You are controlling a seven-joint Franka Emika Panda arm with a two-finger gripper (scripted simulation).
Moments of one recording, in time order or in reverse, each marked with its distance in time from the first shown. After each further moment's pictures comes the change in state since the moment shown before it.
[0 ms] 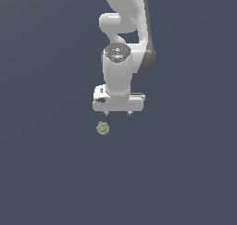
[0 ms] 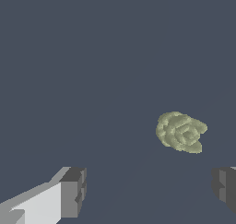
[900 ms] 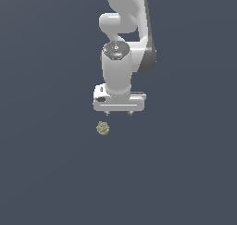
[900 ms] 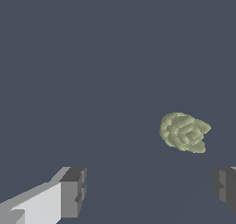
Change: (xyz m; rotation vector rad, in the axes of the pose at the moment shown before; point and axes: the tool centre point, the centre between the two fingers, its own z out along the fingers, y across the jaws) arm 0.002 -0.004 -0.006 0.025 0.006 0.018
